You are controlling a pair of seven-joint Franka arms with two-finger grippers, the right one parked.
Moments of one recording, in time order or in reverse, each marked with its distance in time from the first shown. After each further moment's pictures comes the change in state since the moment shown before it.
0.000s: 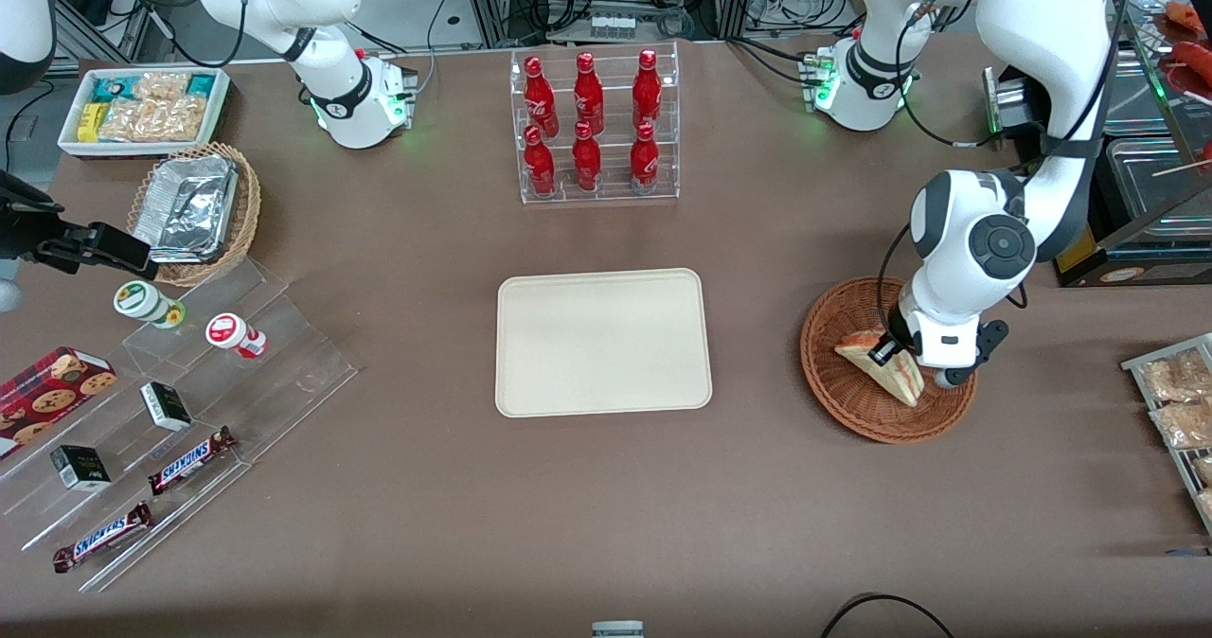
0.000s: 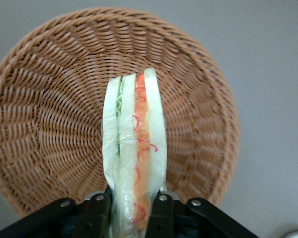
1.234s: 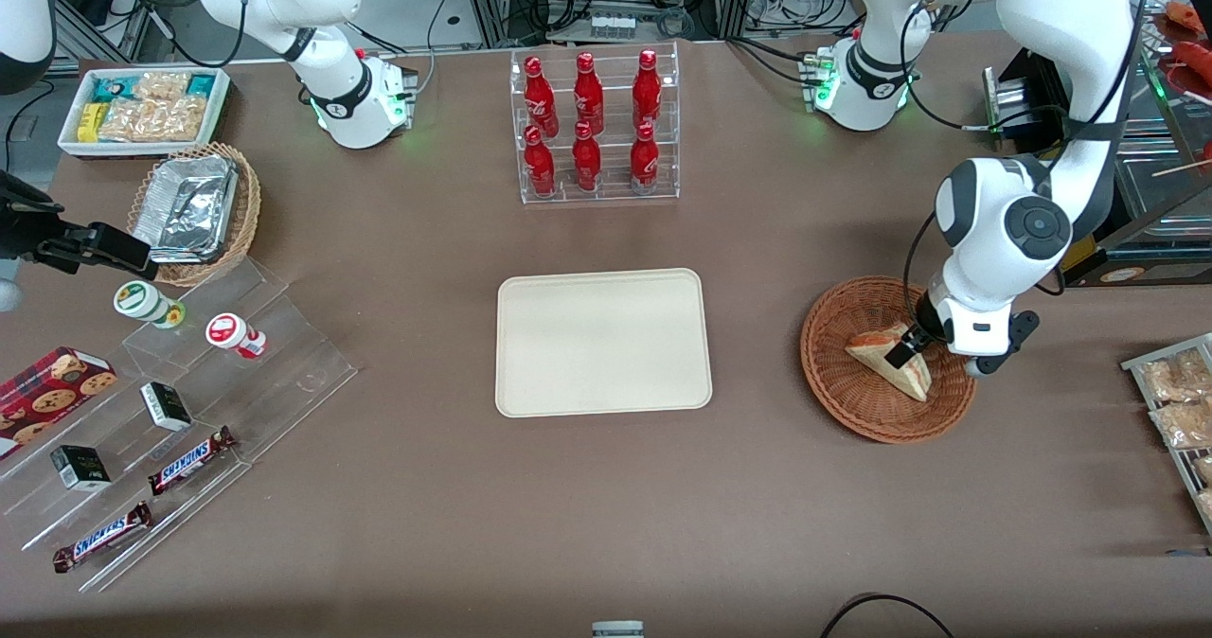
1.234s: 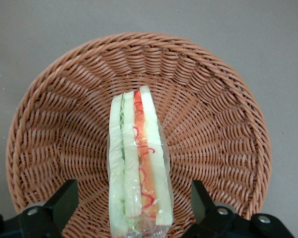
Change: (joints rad) arm 0.075 -0.022 0.009 -0.153 -0.005 0.194 0.069
